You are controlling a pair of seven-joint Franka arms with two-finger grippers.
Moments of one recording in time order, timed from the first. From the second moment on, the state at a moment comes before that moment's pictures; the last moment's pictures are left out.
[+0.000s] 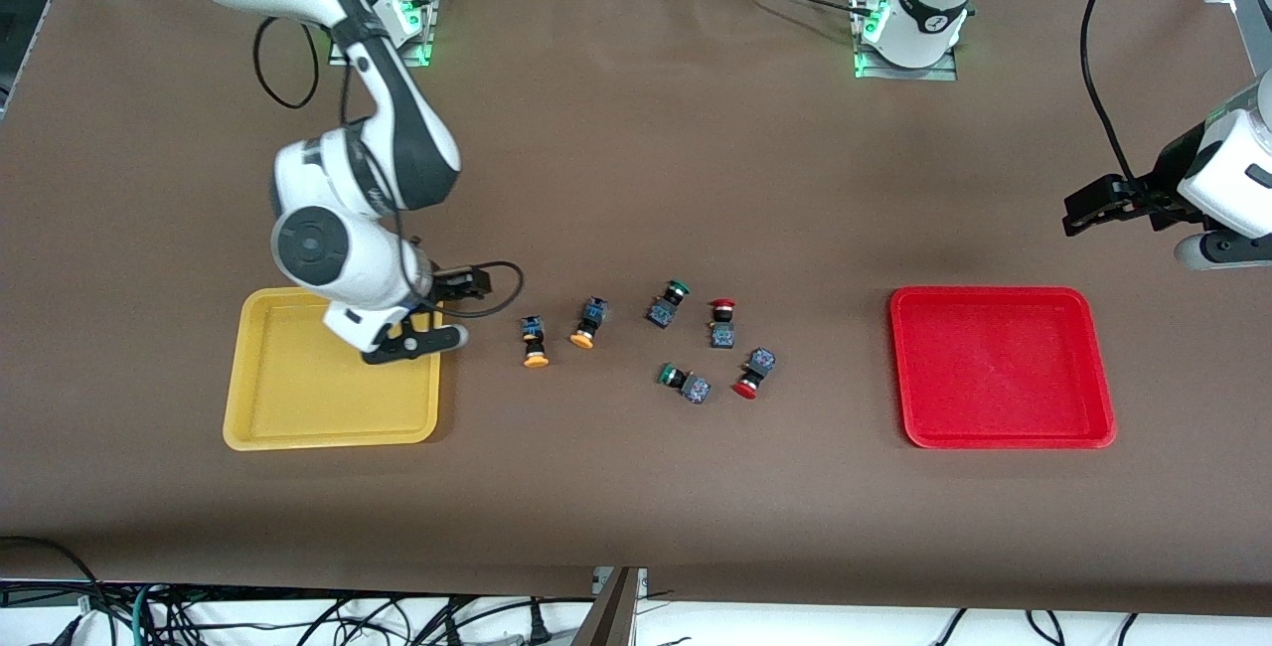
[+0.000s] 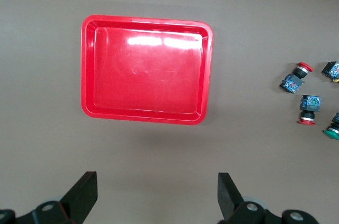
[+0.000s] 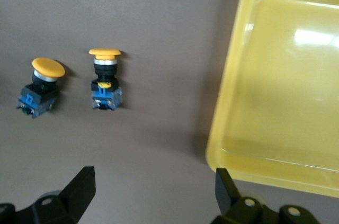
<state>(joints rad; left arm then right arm) 0.02 0.14 -0.05 -1.49 0.03 1.57 -0.12 0.43 0.56 -0.03 -1.57 0.12 2.01 0.14</state>
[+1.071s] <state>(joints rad) 0.01 0.14 -0.05 -1.49 0.03 1.57 -0.12 0.50 0.77 -0.03 -1.55 0.23 2.30 0.18</state>
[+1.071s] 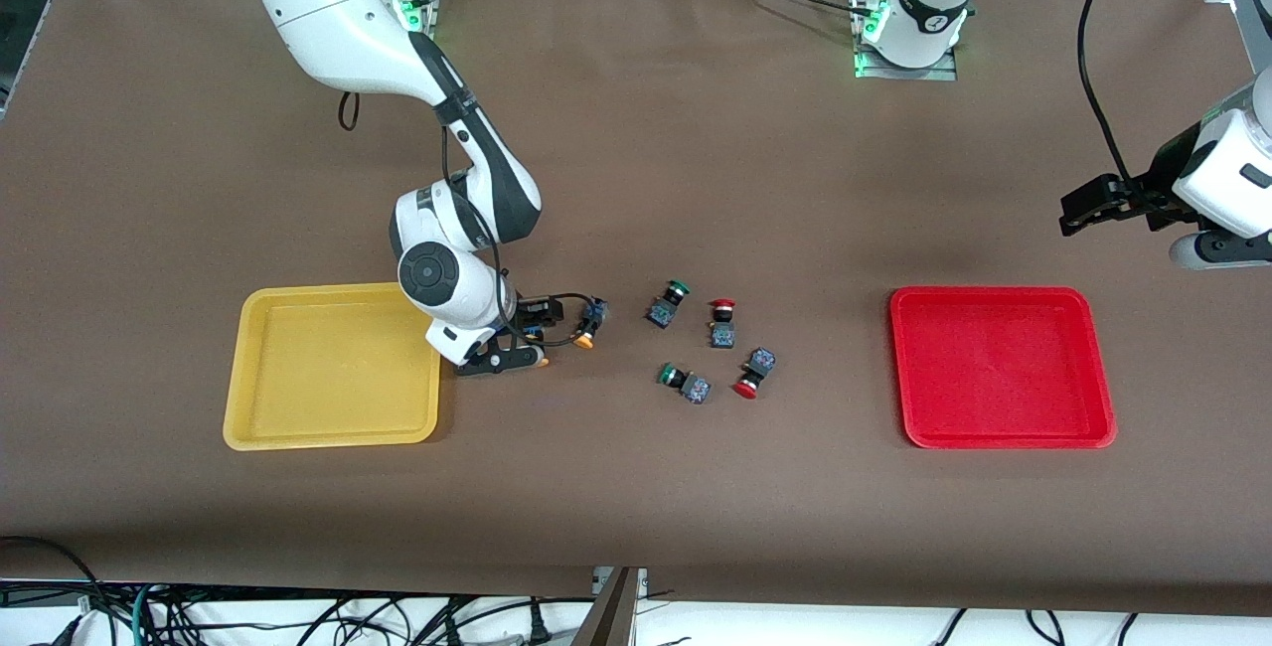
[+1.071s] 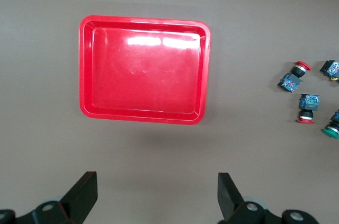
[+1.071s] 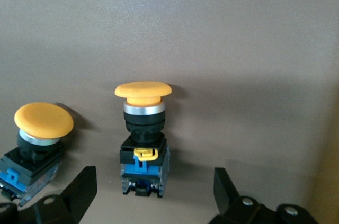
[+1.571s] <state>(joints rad) -0.06 0.21 -0.06 -1.44 -0.02 1.58 -0.12 0.50 0.79 -0.04 -1.55 0.23 2.33 0.18</state>
